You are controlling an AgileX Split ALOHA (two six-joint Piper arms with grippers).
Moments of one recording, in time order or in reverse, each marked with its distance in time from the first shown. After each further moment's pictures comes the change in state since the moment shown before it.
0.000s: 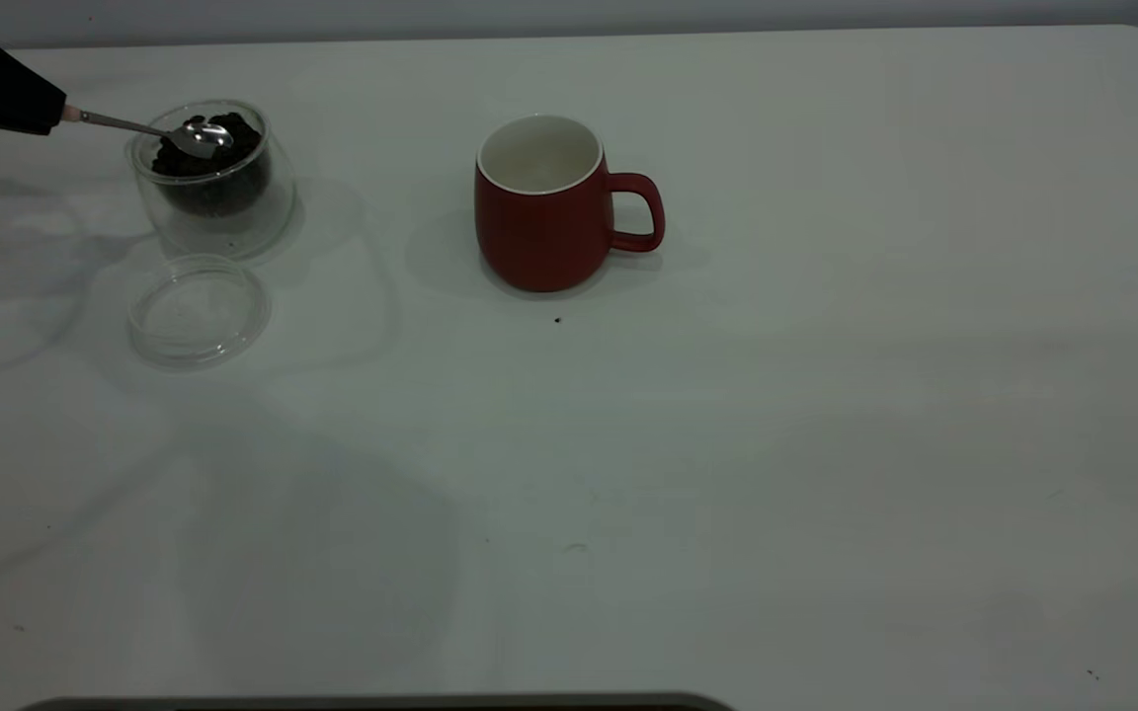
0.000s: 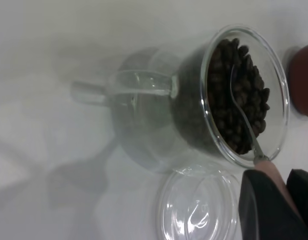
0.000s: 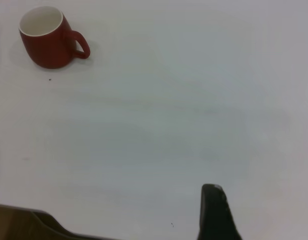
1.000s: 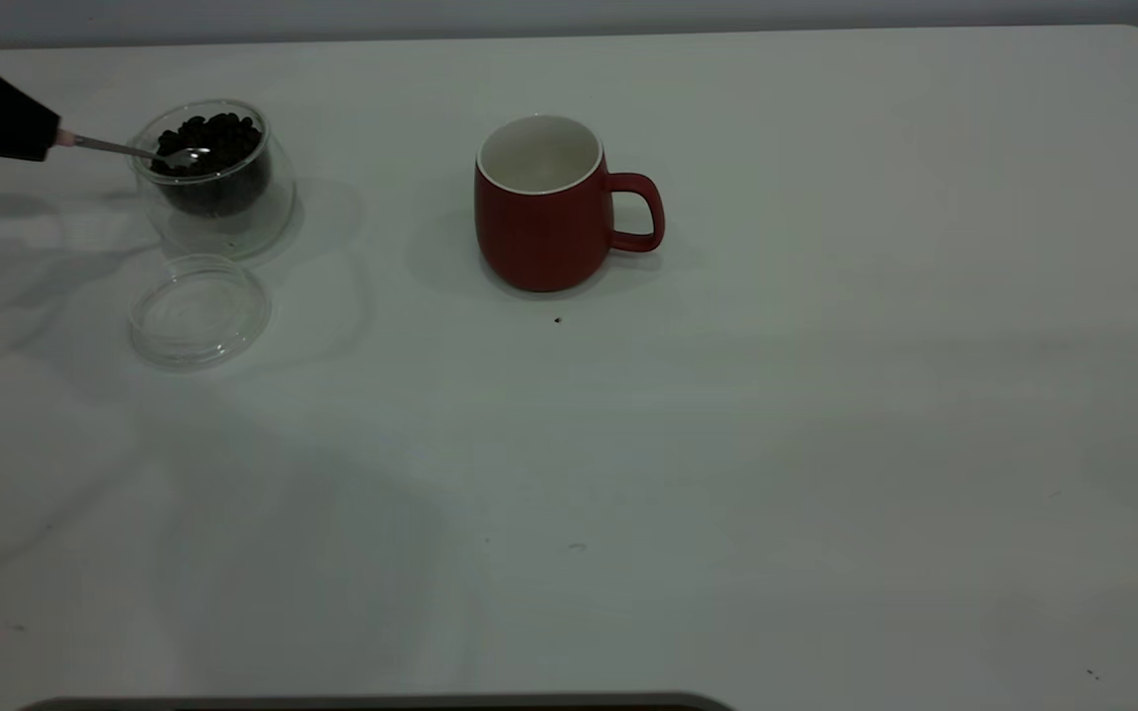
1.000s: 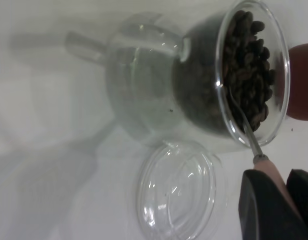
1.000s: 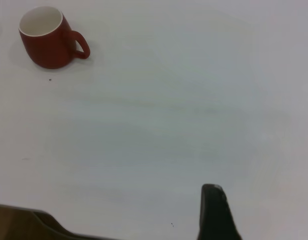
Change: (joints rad) left arm 0.036 0.025 0.000 0.001 0.065 -0.136; right arm 0.000 0.000 0.000 0.000 0.000 0.000
